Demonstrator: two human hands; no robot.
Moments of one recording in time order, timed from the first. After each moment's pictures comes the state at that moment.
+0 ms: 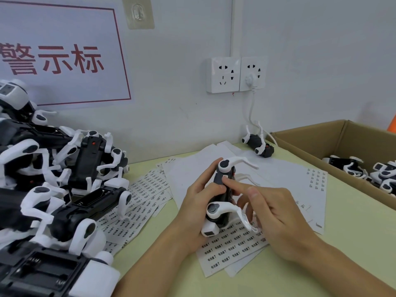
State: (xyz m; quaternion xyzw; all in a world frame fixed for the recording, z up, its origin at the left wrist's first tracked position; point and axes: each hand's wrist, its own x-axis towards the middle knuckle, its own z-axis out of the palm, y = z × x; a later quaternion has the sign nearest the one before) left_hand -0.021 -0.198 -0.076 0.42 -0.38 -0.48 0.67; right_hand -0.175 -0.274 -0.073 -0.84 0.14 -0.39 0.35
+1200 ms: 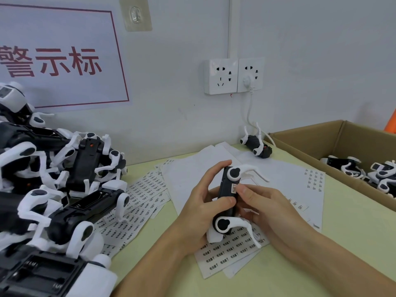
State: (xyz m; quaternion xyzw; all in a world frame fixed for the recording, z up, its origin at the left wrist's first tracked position) left_hand -0.023 -0.196 -0.077 0.44 -0.48 -0.43 0.63; right_hand -0.168 -0.275 -0.067 -0.62 0.25 -0.27 0.70
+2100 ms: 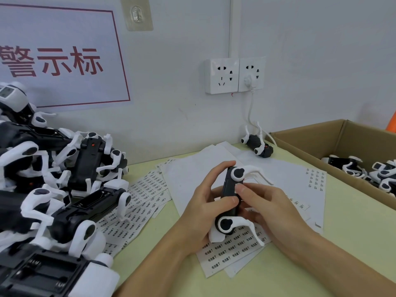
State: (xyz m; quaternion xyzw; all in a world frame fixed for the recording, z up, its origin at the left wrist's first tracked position) left_hand -0.024 -0.193 -0.075 0.43 -0.47 -0.45 0.63; right_hand -0.166 -0.275 -0.070 -0.66 0.25 -0.29 0.64
